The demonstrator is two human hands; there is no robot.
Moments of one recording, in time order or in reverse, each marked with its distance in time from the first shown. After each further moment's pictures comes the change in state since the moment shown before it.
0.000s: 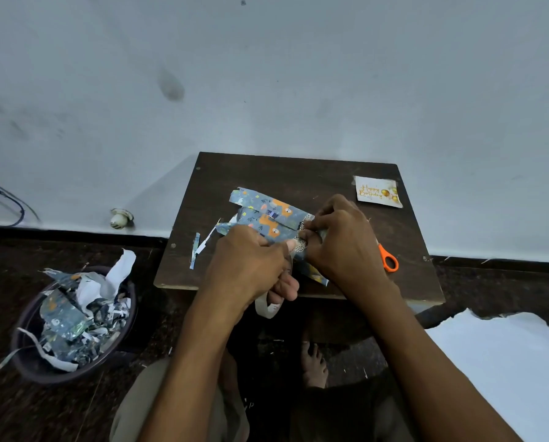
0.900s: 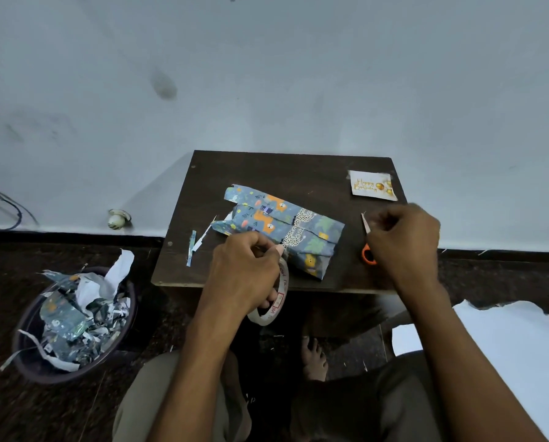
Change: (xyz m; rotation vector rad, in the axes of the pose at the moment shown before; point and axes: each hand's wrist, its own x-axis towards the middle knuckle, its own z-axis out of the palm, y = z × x) left_hand -0.003 -0.022 0.005 0.121 0.149 0.133; right_hand -0.019 0.056 -0.038 0.044 0.240 0.410
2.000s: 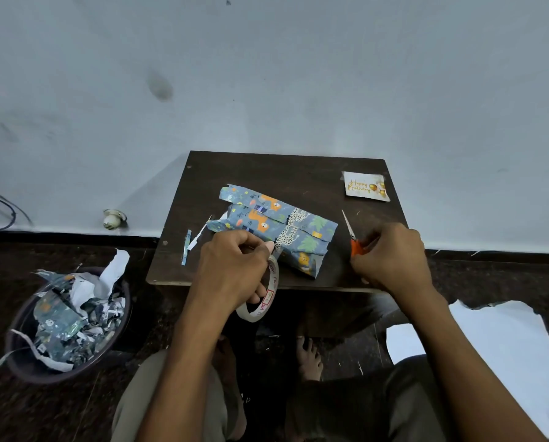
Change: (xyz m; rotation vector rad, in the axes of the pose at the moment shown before) left_hand 0.001 -0.002 -0.006 -0.025 0.013 -0.004; right_hand -0.012 -0.002 -0.015 -0.160 -0.370 0.133
